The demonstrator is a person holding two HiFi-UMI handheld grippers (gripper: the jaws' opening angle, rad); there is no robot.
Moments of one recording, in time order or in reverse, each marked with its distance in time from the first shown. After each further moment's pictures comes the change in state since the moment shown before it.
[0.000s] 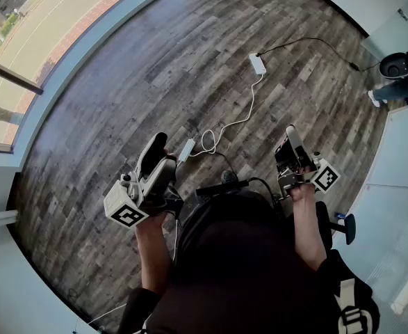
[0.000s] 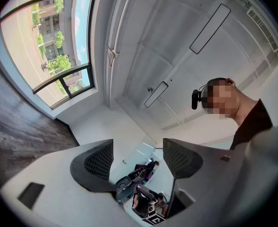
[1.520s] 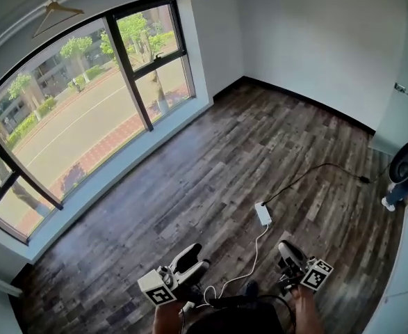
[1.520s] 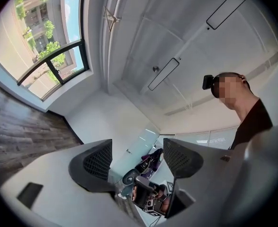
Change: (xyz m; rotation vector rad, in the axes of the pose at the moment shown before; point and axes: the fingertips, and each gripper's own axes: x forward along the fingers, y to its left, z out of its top) left arm 0.290 0.158 -0.053 0.056 0.188 -0.017; right arm 0.118 -0.196 0.188 -0.238 0.112 -0.057
